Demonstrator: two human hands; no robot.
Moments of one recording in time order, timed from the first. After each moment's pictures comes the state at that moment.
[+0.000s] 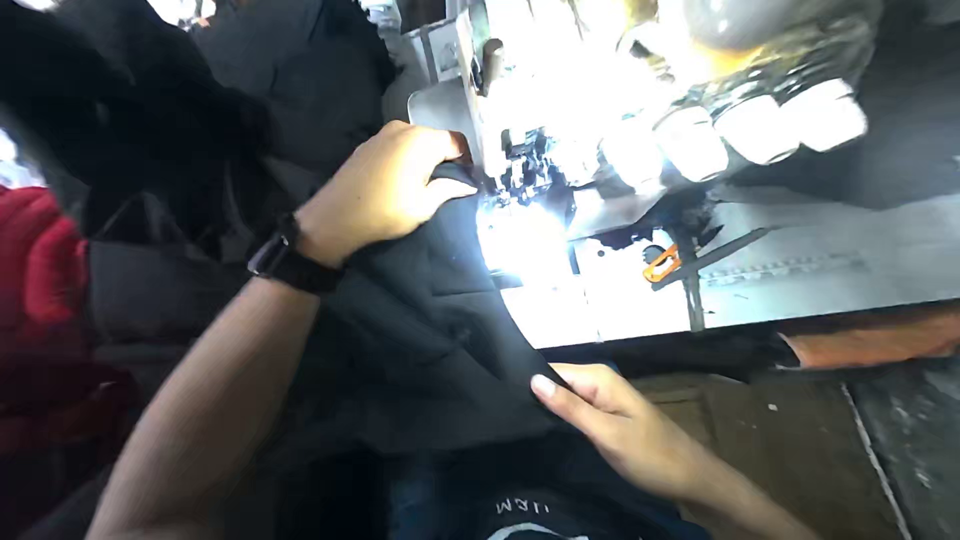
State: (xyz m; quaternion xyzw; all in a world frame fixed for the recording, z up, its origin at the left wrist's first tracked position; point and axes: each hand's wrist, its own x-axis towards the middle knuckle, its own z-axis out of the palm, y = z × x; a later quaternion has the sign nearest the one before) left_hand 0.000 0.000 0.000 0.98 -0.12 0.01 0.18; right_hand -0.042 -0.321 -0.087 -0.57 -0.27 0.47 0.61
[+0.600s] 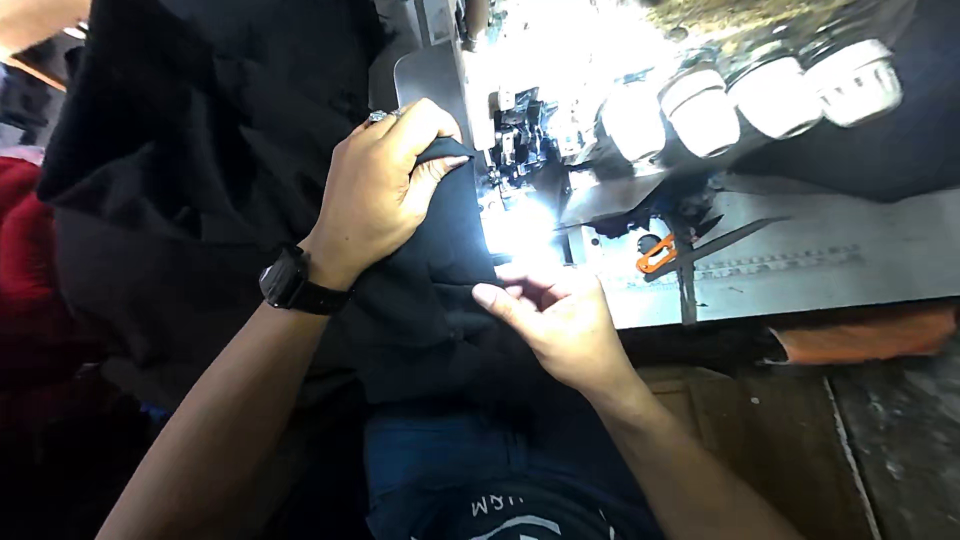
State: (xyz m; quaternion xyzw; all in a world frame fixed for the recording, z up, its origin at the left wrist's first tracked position) left_hand -0.027 -0.022 -0.032 0.95 -0.08 0.23 0.19; right_hand -0.018 -0.258 -0.094 -0.63 -0.25 0.22 0.70
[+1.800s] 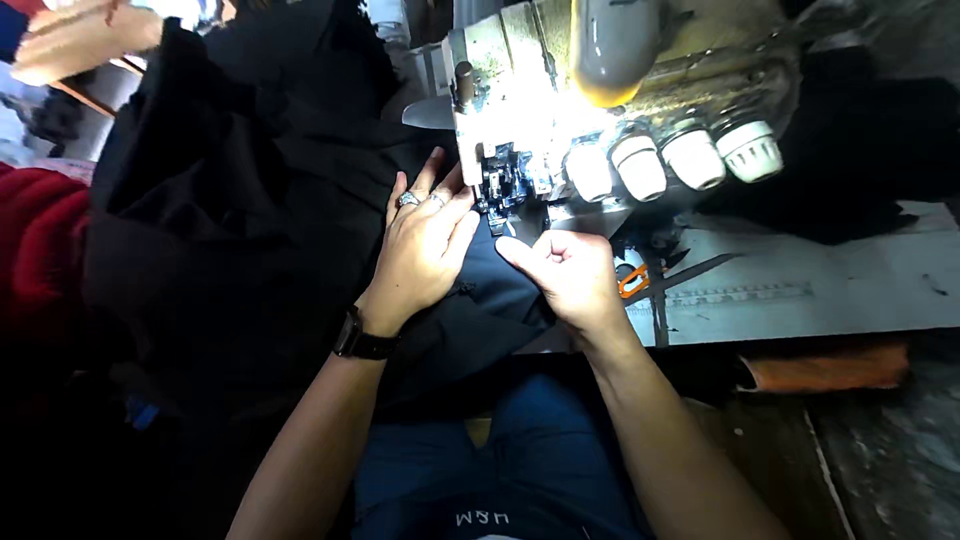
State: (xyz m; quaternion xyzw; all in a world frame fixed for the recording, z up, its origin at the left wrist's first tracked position) left_hand -0.042 -0.075 -0.060 0.96 0.04 0.17 0.22; right_hand 0.043 -0.258 -0.098 -0.71 -0.23 0.13 0.65
